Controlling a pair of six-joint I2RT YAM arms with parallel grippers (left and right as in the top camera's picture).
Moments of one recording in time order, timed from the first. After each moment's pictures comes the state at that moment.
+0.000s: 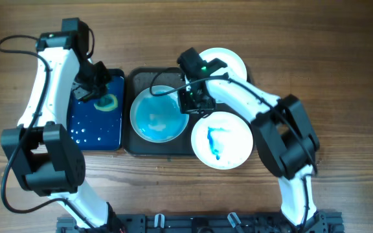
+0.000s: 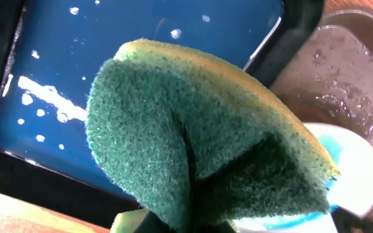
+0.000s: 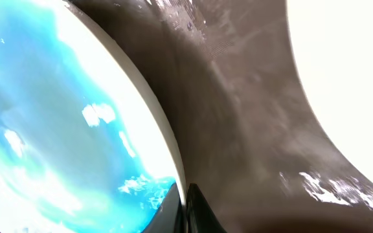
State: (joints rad) left arm 0.07 1.89 1.62 -1.28 0.06 -0.49; right arm 0.62 2.14 1.59 -0.87 -0.19 0.44
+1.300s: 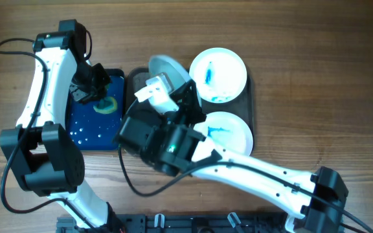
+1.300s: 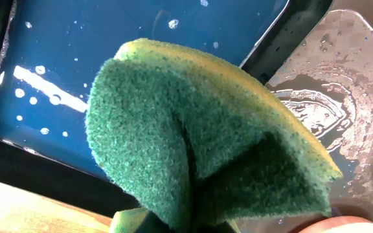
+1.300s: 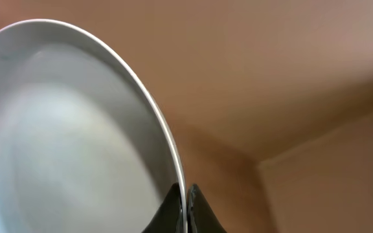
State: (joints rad) left arm 0.08 1.89 1.62 -1.31 0.08 -0.48; right arm 1.14 1.77 1.59 -0.98 1.25 0.34
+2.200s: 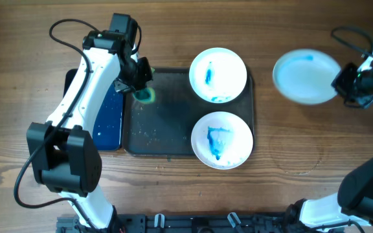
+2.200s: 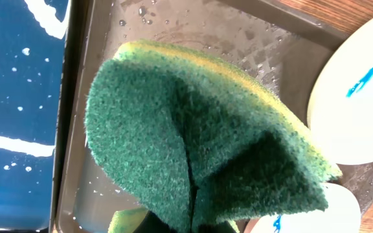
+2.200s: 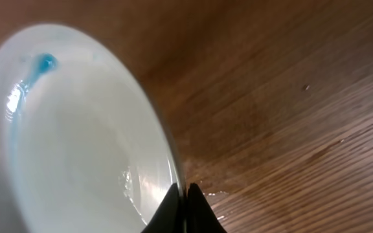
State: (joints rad) left arm -0.20 1.89 1.62 -1.14 0.14 -0.48; right arm -0.41 1.68 1.39 -1.00 -0.13 0.29
